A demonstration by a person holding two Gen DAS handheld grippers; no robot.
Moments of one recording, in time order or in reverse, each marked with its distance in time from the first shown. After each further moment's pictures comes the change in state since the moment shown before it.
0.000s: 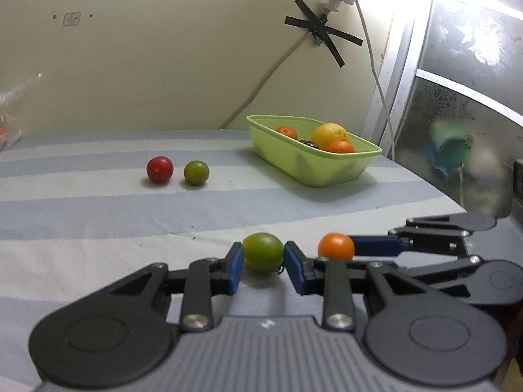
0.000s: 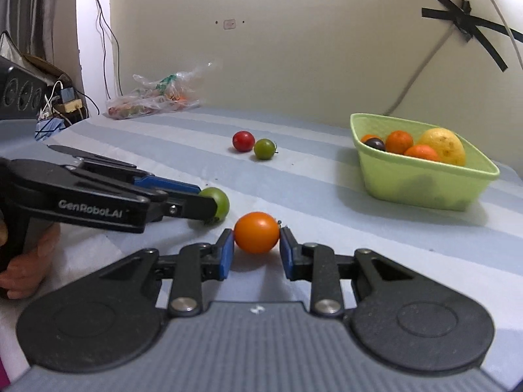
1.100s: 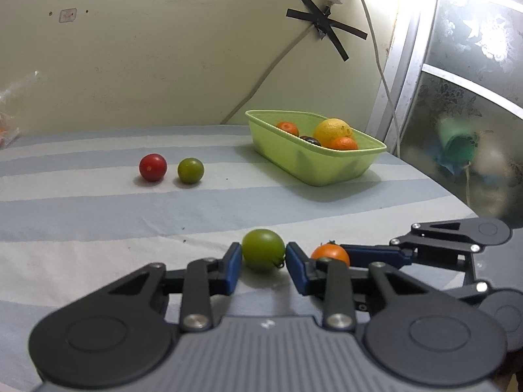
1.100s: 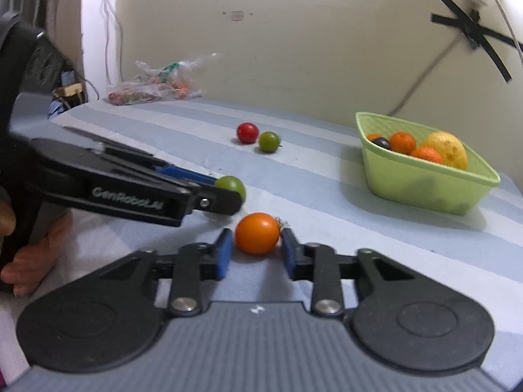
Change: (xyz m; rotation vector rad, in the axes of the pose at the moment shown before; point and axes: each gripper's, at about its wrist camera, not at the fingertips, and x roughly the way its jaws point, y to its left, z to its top) left arm 0.014 -0.008 0.003 0.004 0.015 0.012; right arm 0.000 0.016 -0.006 -0.097 -0.007 -0.049
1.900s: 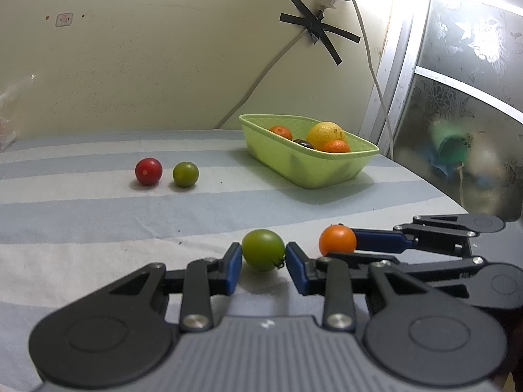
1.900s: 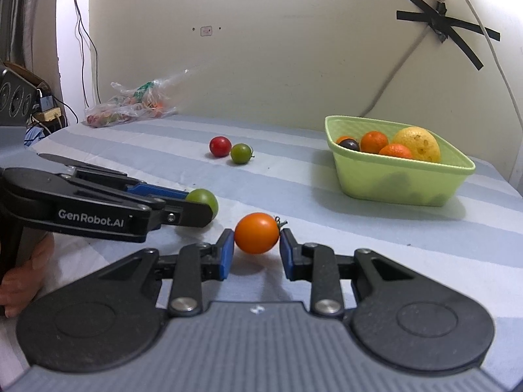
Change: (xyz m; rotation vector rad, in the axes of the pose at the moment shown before) left arm -0.003 -0.001 0.000 0.010 -0.016 -0.016; right arm -0.005 -0.016 -0.002 0.117 -0.039 -0.046
